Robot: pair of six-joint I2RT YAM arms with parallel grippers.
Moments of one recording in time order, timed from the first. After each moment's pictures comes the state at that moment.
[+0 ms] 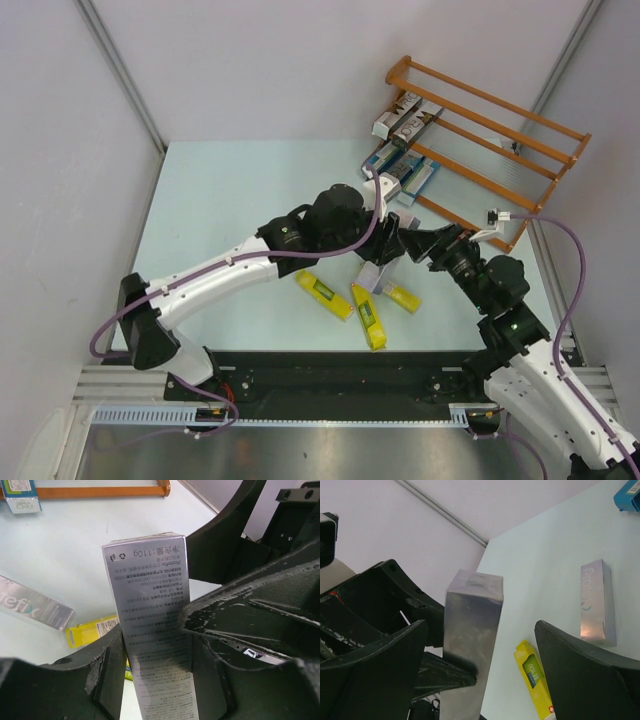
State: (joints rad) left arm -1.03 1.53 1.48 -0.37 0.09 -0.33; right arm 0.49 0.55 0.55 0.07 -0.05 0.87
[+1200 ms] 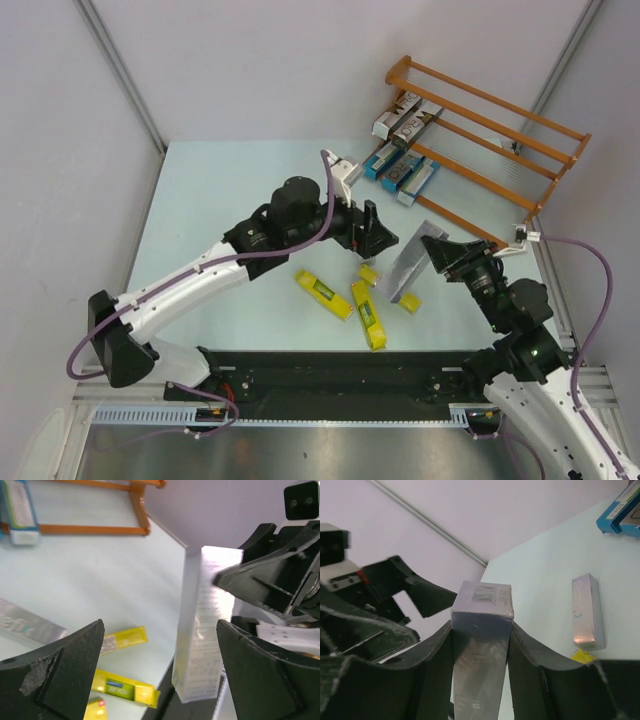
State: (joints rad) left arm -0.95 1.38 1.36 -0.23 0.17 -0.38; right arm 0.48 0.36 0.55 -0.06 0.03 0.87
